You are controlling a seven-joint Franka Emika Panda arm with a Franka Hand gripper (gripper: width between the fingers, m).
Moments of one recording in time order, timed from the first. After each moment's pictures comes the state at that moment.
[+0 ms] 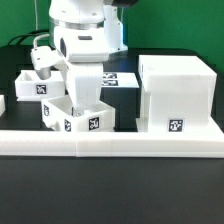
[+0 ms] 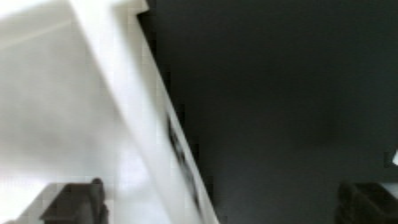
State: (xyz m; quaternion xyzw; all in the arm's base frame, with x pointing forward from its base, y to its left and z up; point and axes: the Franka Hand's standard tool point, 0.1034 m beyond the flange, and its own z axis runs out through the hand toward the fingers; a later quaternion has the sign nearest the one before) arm 0.508 -0.070 0.011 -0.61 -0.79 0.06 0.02
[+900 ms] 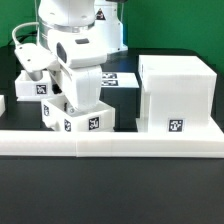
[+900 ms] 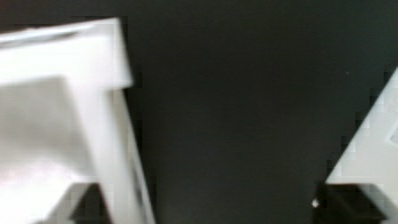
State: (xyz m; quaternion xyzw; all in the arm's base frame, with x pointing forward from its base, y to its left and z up) arm 0.500 -0.088 0.017 -0.52 -0.84 0.10 0.07
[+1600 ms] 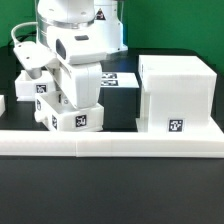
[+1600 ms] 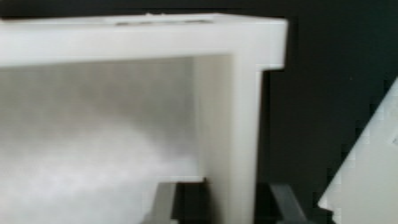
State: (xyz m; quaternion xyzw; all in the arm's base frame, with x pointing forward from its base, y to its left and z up) arm 0.506 -0.089 0.021 -0.53 -0.84 0.09 0.06
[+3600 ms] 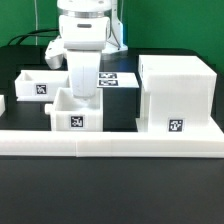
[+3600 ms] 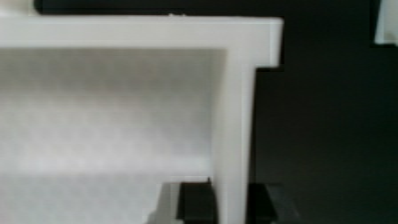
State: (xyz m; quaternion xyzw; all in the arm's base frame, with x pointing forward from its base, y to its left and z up) arm 0.508 -0.040 0.028 -0.71 -0.71 0.03 0.02
